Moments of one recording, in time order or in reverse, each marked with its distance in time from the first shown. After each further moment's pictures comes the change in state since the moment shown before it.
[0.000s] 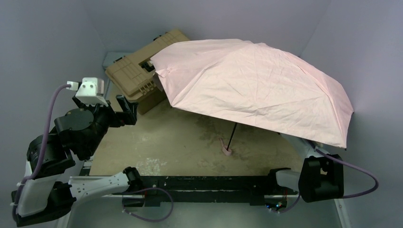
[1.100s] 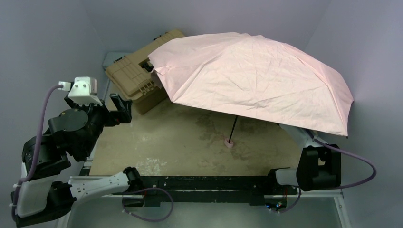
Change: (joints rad) left arm 0.000 0.005 0.045 -0.029 -0.066 0.016; right arm -0.004 0.107 0.137 -0.025 -0.025 -0.010
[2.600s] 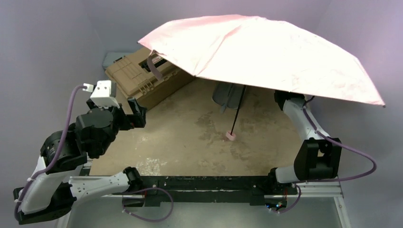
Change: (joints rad) left arm 0.000 -0.011 -0.182 0.037 0.136 -0.167; right arm -0.072 0.095 0.325 -0.136 -0.127 0.271
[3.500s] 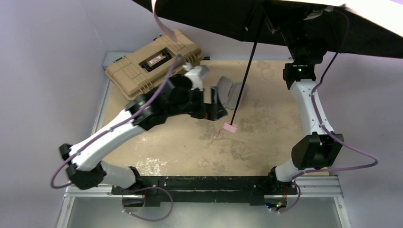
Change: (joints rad) left arm -0.005 0.654 0.207 0.364 0.835 -0.162; right arm -0.016 0.129 0.414 0.100 -0.095 0.661
